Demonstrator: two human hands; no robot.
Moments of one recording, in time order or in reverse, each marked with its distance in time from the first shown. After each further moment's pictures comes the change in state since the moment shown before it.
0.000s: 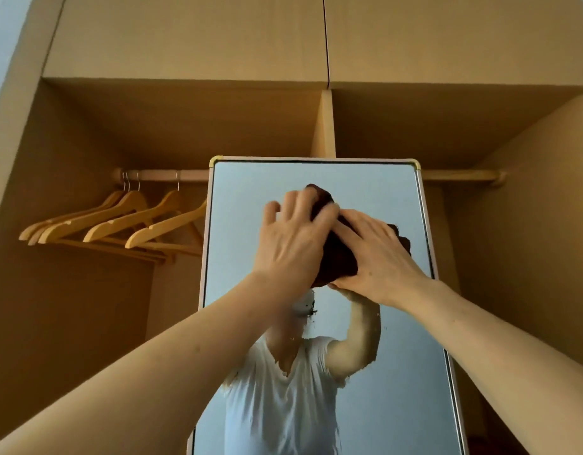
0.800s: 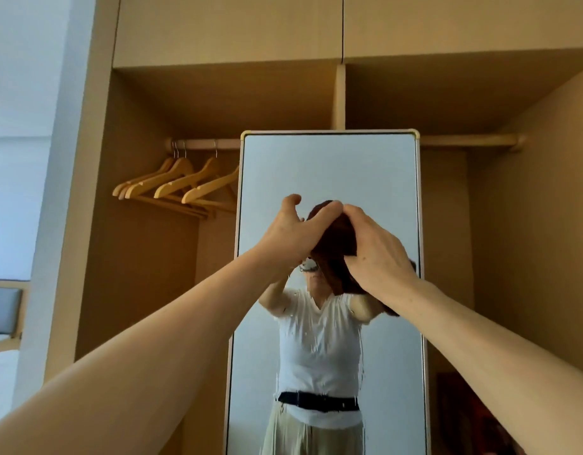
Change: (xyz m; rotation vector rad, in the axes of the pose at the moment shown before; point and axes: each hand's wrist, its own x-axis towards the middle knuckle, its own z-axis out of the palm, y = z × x) left_hand -0.041 0.045 -0.107 -1.045 -0.482 -0.915; right_hand -0.074 -0.076 -0.065 0.377 -0.003 0.278
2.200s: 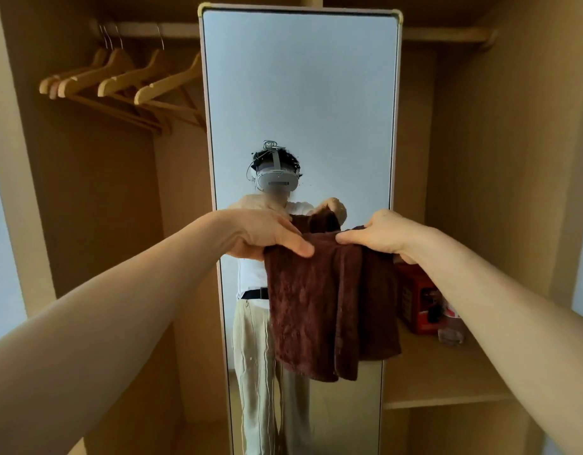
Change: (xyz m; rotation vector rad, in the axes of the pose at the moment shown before) left_hand -0.044 -0.087 -0.011 0.029 -0.800 -0.503; right_hand -0.091 0.015 0.000 0.194 -0.591 0.877
